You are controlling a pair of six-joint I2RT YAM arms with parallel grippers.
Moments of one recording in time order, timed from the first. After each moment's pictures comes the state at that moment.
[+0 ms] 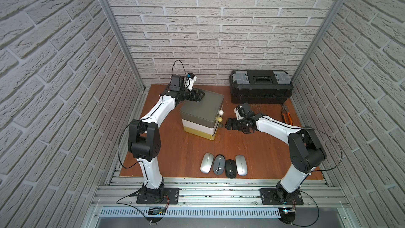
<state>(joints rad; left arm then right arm) -0.25 1.86 1.59 -0.37 0.42 0.00 0.39 1.74 1.10 -0.42 -0.15 0.48</state>
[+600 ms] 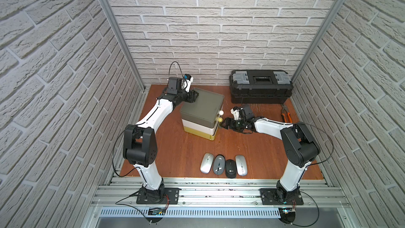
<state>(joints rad) -0.24 1.76 1.48 -0.34 0.33 0.01 0.36 1.83 1.06 -0.18 -0.40 0.55</state>
